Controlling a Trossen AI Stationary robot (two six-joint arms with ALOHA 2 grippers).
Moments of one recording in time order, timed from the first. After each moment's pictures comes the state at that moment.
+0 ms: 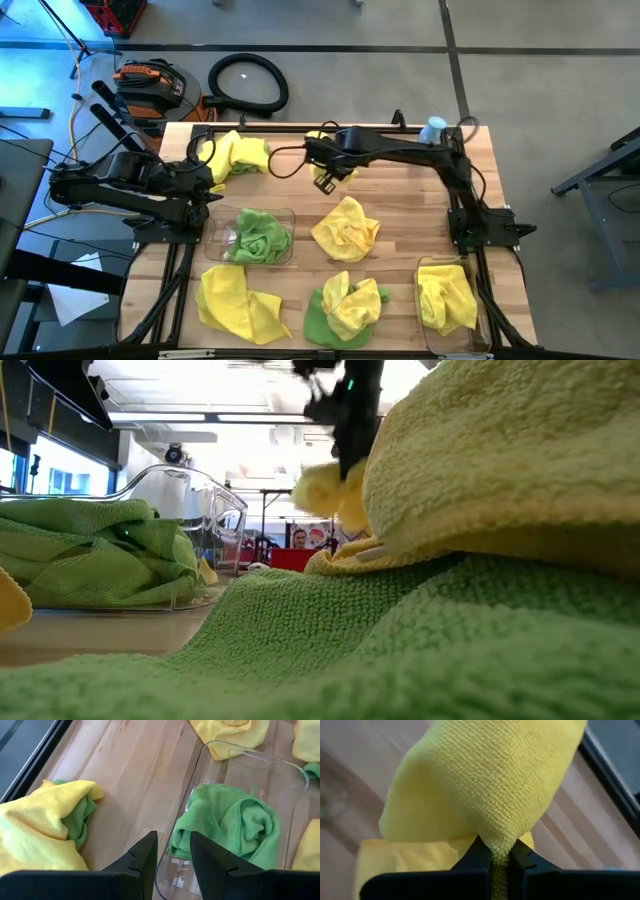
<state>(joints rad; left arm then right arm) -0.07 0.65 0.96 -1.24 -0.27 -0.30 -0.16 2.09 2.13 -1.40 0.28 0.50</state>
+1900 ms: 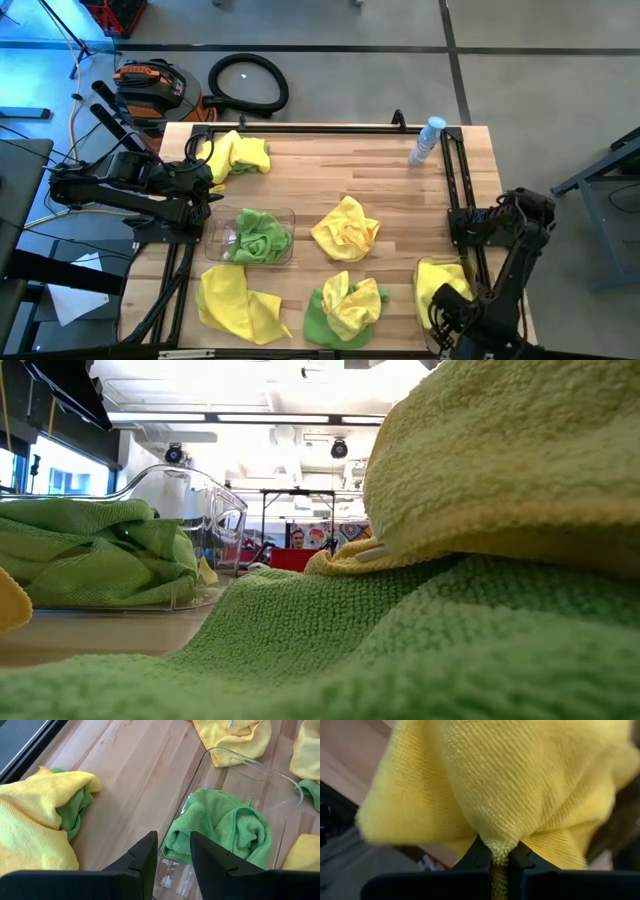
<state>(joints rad) -0.07 0.65 0.96 -1.24 -0.27 -0.42 1.15 1.72 1.34 -1.24 0.02 1.97</state>
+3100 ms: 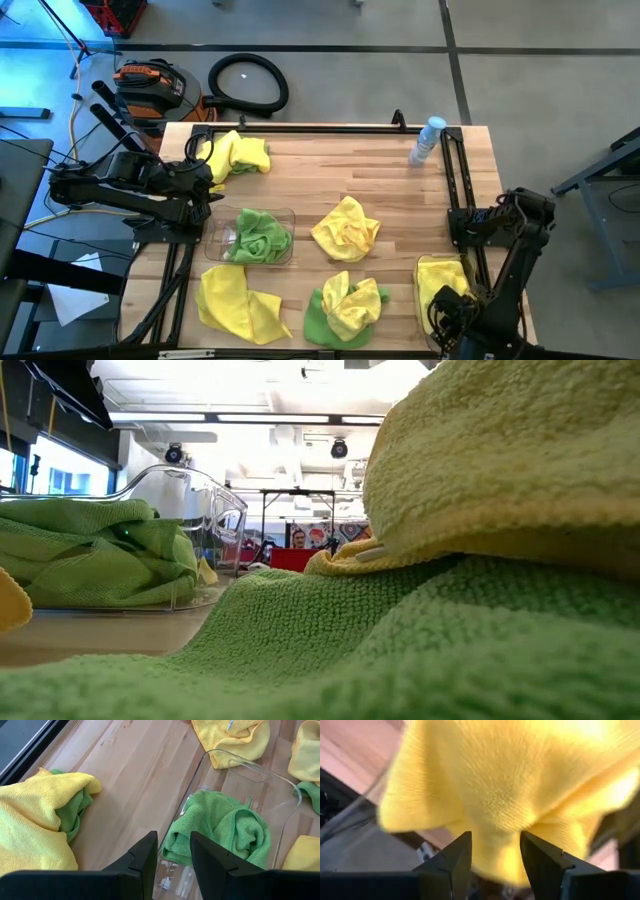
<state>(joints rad) -0.07 0.65 0.96 -1.23 -0.27 -0.42 1.15 1.73 1.36 -1.24 -0.04 1.96</state>
